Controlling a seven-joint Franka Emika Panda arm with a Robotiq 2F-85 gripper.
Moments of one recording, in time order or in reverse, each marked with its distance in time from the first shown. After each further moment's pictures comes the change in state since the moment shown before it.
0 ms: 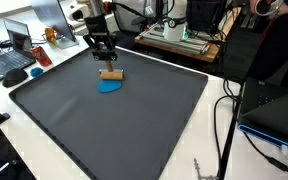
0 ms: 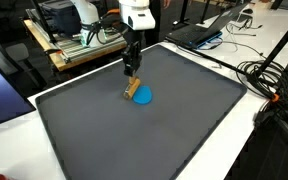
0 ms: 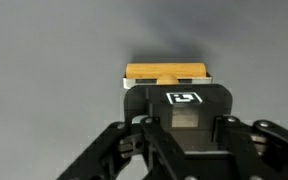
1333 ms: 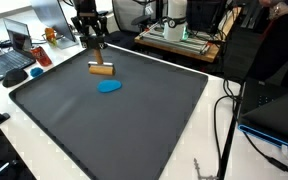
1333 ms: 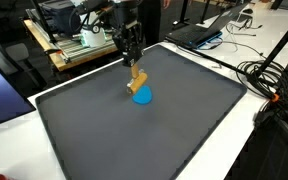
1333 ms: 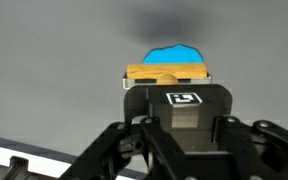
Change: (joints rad) arm -0.043 -0.115 -0.016 -0.018 0.177 0.052 -0.063
